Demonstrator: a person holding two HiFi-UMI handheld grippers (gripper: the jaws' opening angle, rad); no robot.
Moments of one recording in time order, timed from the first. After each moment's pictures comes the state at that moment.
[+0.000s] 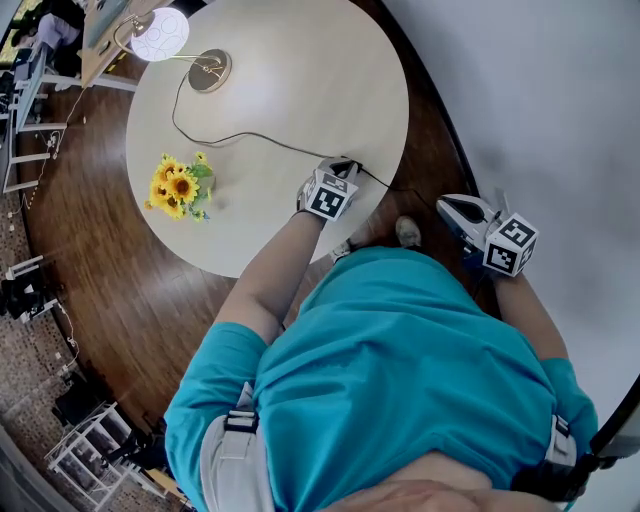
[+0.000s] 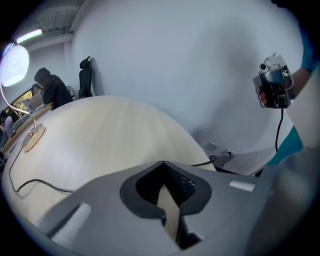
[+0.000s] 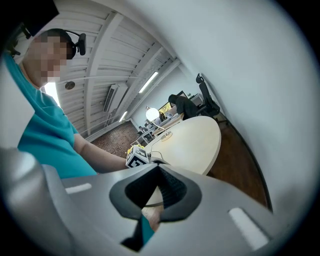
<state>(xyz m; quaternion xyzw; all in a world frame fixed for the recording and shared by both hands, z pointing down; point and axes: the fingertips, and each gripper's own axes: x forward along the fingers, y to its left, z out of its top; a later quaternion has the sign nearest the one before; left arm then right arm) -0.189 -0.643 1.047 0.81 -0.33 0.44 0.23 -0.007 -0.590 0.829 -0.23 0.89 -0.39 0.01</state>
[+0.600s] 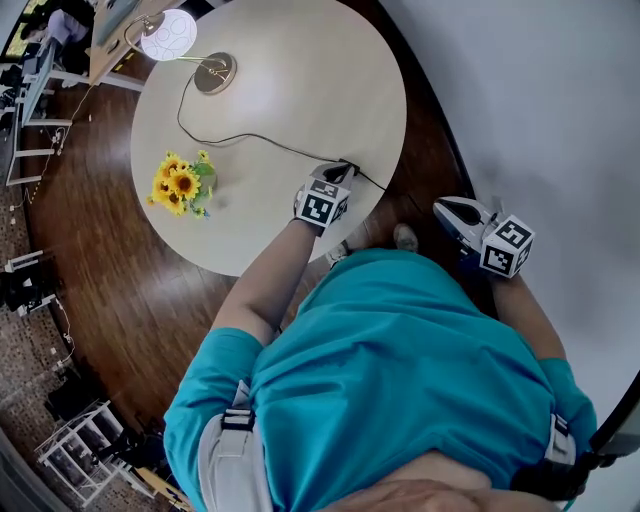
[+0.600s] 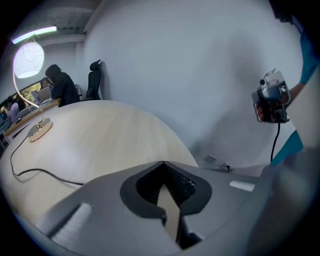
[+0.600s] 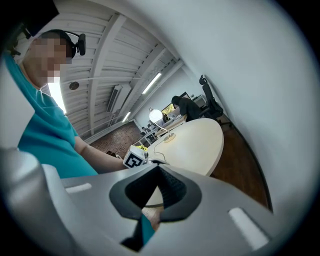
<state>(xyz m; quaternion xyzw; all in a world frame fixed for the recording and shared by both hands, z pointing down) -0.176 -0.645 0.997 0.82 -0.37 0.37 0.24 0.007 -0.590 0.802 -0.21 0.90 -0.38 0.02</state>
